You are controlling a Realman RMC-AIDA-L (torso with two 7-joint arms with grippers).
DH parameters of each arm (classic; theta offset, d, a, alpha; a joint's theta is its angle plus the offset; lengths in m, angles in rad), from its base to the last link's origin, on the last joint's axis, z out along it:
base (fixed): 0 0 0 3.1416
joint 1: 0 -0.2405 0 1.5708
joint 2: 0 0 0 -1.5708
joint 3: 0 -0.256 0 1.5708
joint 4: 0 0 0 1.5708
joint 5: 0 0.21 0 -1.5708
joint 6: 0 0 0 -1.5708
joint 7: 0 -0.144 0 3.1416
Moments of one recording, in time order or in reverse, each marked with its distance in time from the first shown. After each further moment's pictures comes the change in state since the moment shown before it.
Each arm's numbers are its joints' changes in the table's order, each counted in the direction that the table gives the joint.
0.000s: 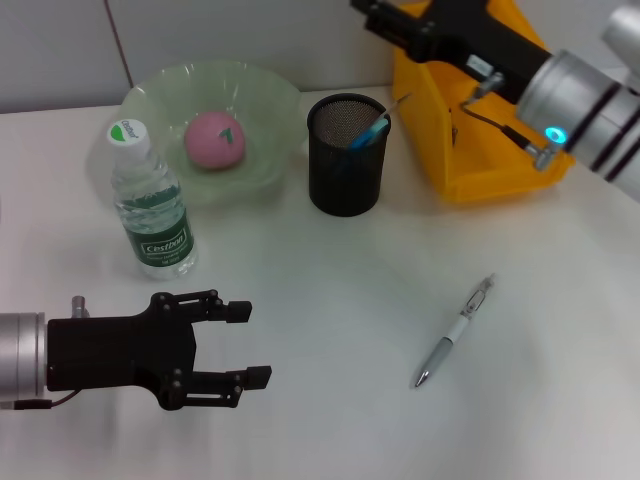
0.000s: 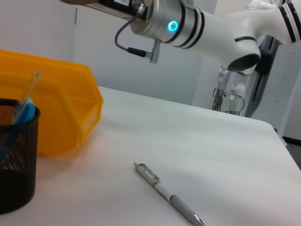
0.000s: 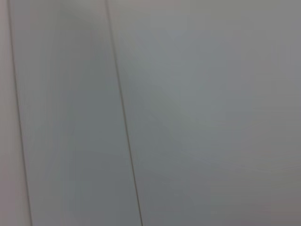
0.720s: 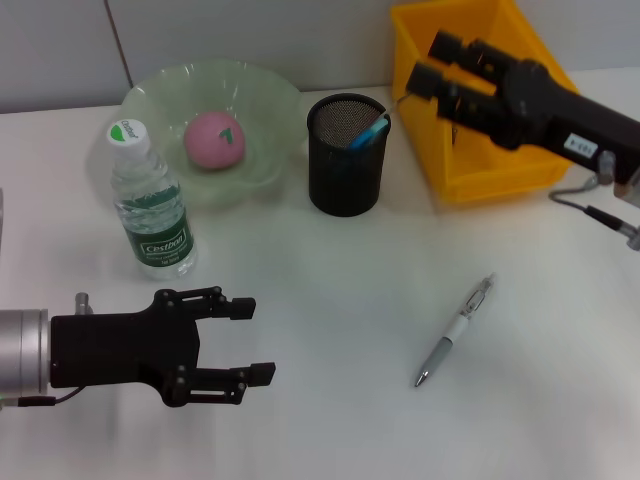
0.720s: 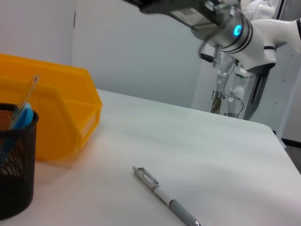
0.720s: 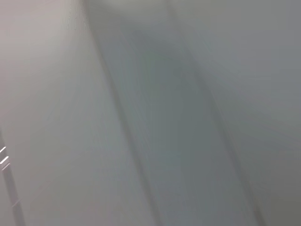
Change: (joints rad) left arm 0.006 -0.003 0.003 0.000 -0.003 0.003 0.002; right arm 0.237 -0.046 -0.001 -0.266 -0.268 -0.362 -0.416
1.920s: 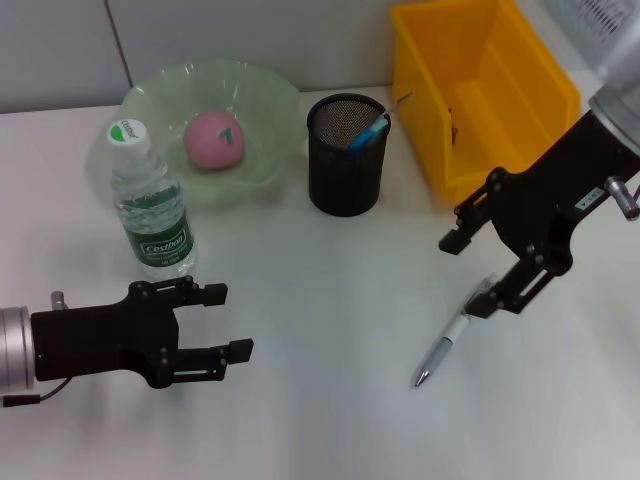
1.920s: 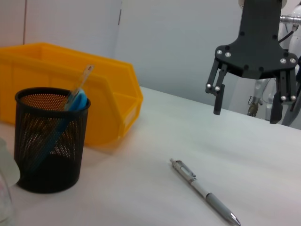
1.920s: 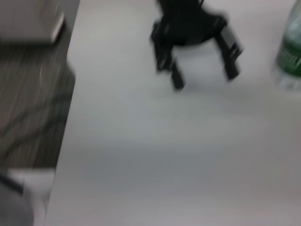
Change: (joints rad) left arm -0.037 0.004 0.008 0.012 -0.035 -0.069 0.051; right arm -0.449 -0.101 -0.016 -0.389 -1.218 -0.400 -0.318
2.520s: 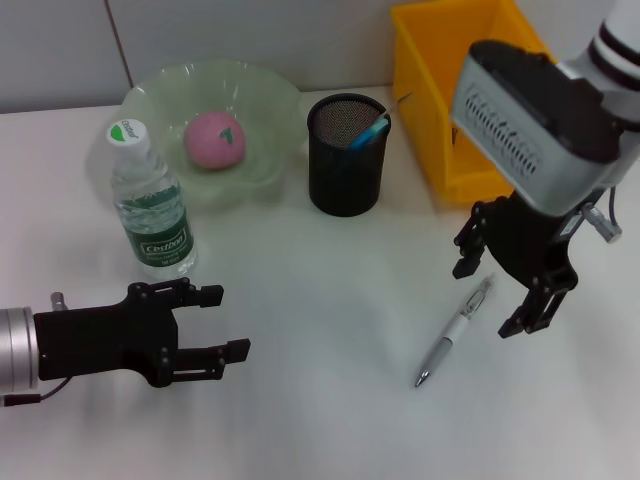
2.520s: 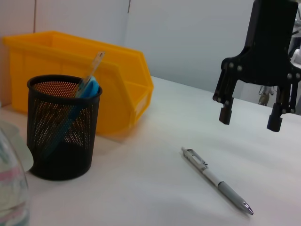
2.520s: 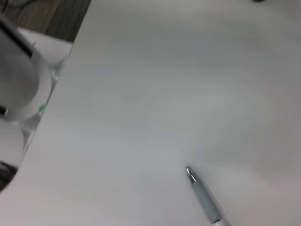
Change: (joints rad) left arm -0.002 -0.002 -0.018 0.001 0.003 -0.048 -0.001; right arm -0.052 0.089 0.231 -0.103 -0.241 0.023 0.142
